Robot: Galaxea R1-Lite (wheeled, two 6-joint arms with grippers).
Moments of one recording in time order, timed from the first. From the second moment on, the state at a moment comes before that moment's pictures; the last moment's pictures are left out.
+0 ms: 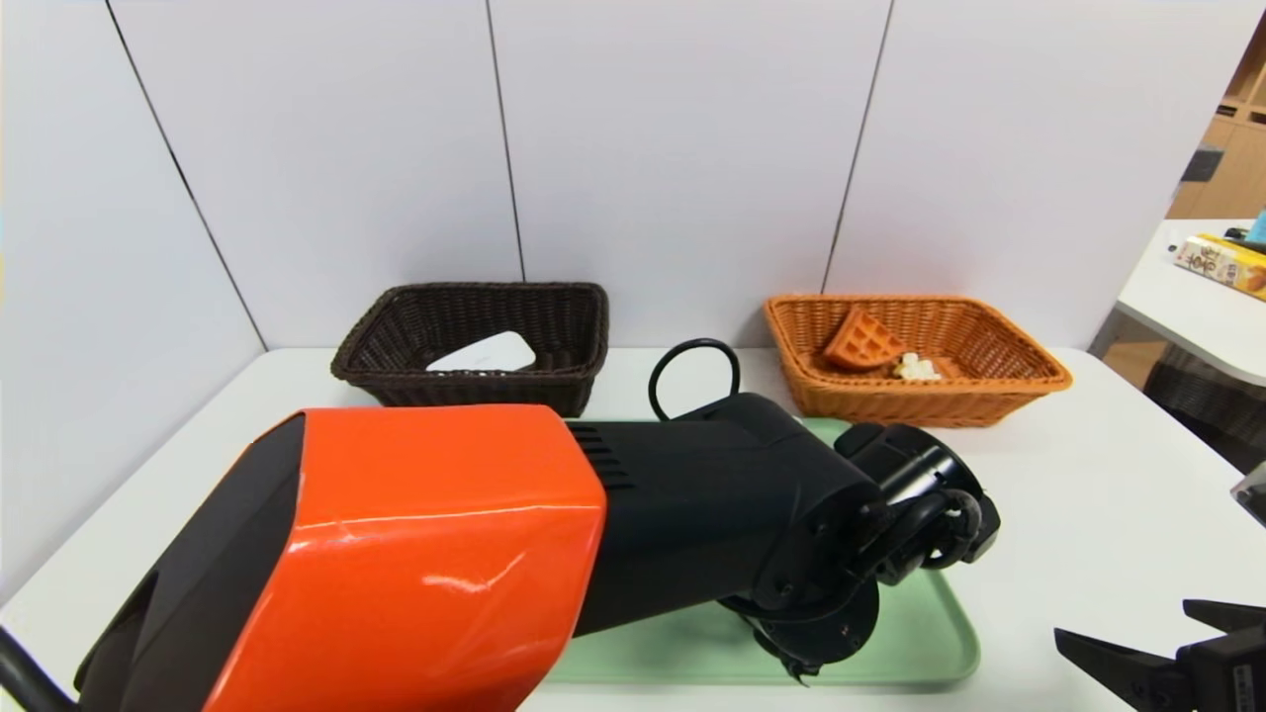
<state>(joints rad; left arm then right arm) -1.10 2.32 -1.99 0.79 0.59 -0.73 0.50 0.99 -0.54 0.27 -0.28 0.23</state>
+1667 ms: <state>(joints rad) -1.04 2.39 -1.99 0.70 0.57 -0.86 0.50 0.98 -0.54 0.27 -0.29 0.23</state>
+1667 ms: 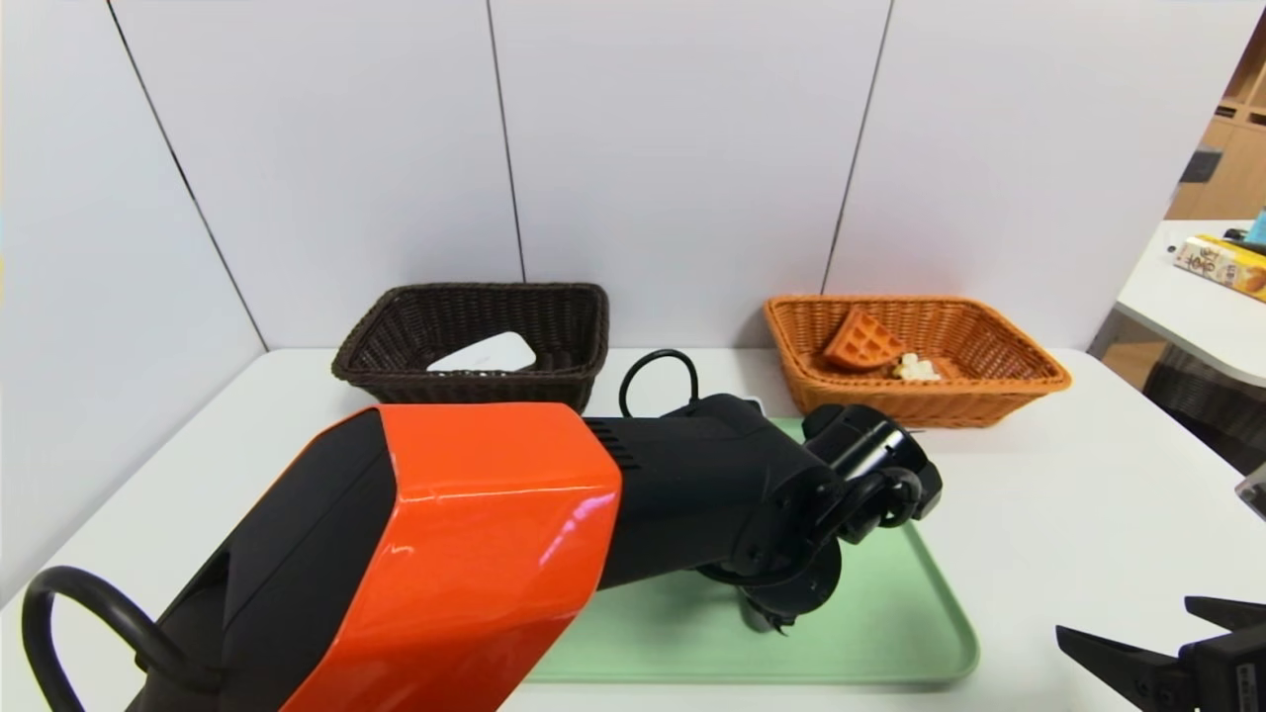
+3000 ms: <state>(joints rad) -1.08 2.38 -1.98 0.74 0.57 -0.85 0.50 0.99 -0.54 0.26 -0.29 0.23</state>
